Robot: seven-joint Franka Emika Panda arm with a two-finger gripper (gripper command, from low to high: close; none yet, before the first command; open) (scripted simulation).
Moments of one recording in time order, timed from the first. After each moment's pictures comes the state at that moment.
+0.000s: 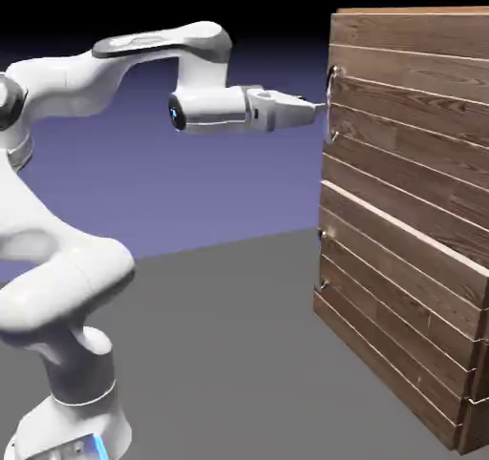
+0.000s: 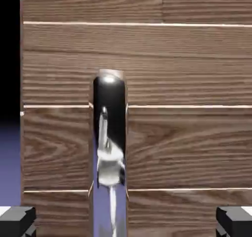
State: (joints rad) arm -0.94 -0.90 1.09 -2.14 2.80 3.08 -1.25
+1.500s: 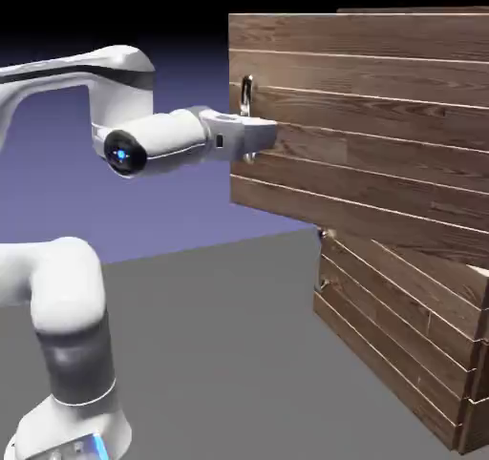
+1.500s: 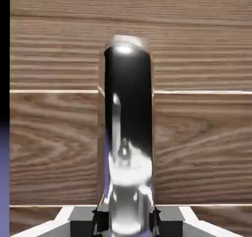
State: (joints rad) arm -0.05 -1.30 0.11 -2.89 1.70 2.55 -0.82
